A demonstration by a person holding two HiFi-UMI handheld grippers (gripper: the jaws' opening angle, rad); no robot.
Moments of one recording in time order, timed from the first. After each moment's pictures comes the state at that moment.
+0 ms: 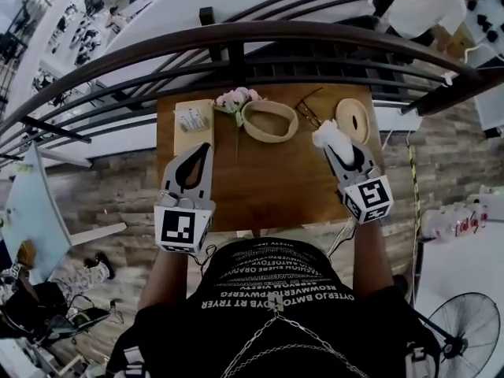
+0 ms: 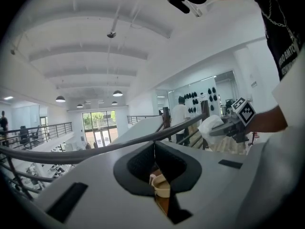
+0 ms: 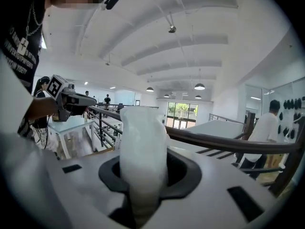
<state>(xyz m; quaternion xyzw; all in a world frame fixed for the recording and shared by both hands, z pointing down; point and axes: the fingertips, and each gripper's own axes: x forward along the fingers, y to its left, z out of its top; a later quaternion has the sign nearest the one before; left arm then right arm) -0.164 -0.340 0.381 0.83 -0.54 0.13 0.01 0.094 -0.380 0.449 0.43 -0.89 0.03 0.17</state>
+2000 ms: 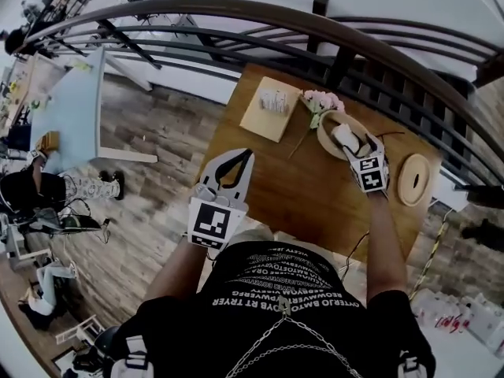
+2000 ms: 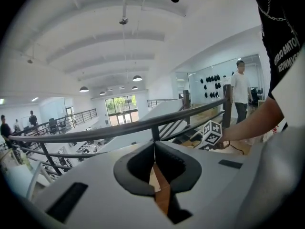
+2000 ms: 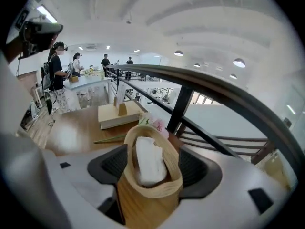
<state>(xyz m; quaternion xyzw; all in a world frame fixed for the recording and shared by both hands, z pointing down) -0.227 -0.307 0.431 0.73 -0.64 0.20 0.08 -0.009 -0.507 0.683 0.27 -0.87 0.04 0.40</state>
